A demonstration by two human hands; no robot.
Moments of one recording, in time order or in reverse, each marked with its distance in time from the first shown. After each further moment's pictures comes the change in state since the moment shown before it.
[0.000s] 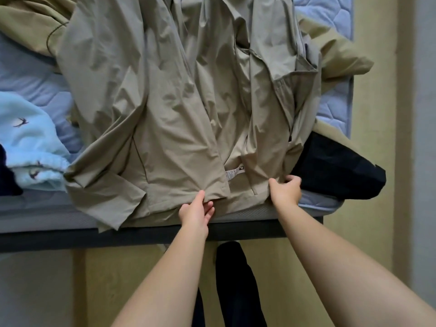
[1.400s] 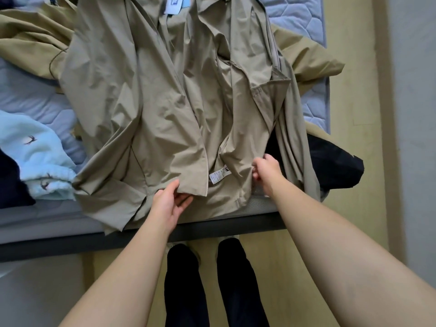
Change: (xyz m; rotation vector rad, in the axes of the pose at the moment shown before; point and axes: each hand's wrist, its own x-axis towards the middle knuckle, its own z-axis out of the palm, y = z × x) left_hand -0.024 0.059 -0.026 0.100 -0.226 0.206; right_hand -0.016 -0.051 -0.014 0.409 -0.426 0.094
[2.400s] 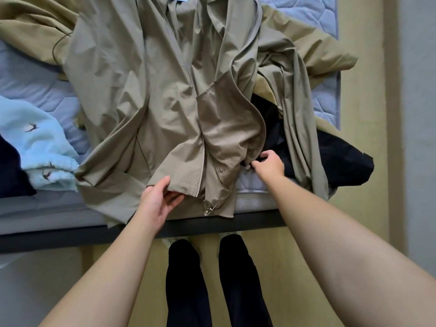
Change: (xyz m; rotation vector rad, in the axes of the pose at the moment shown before) left_hand 0.010 0.011 -0.037 0.041 -0.033 0.045; right_hand 0.016 0.016 0.011 -0.706 0.177 -0.194
